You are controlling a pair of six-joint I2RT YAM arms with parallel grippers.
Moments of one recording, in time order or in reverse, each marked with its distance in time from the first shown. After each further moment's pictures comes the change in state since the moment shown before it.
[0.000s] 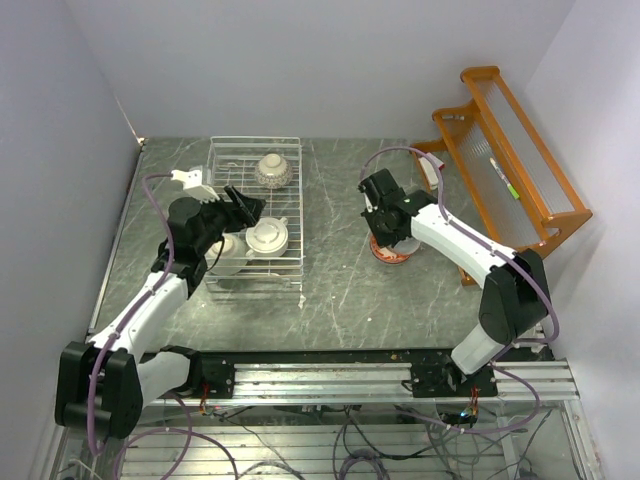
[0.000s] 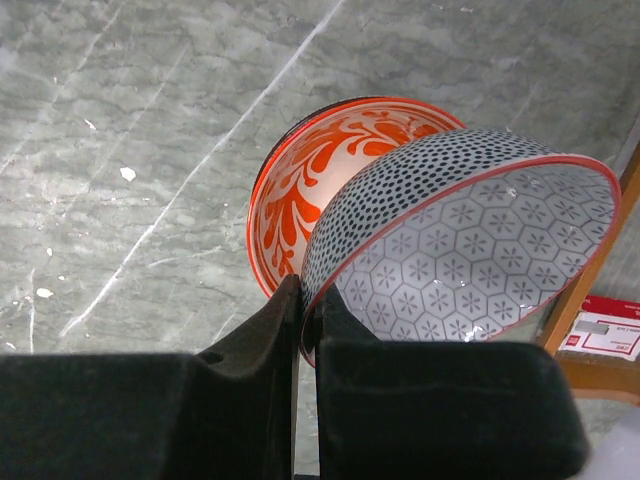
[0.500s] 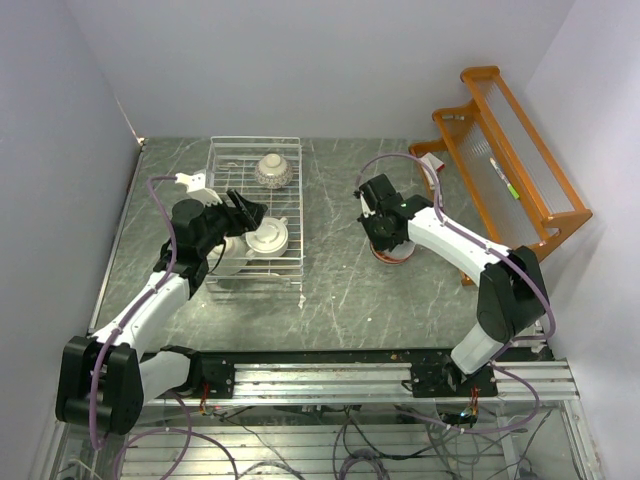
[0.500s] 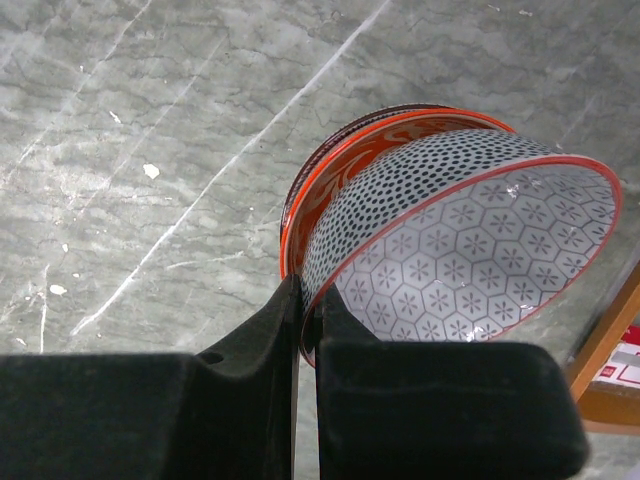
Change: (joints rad) left arm -0.002 0.026 -0.022 0.000 0.010 0.000; right arm 0.002 0.018 -0.054 0.059 -0.063 -0.017
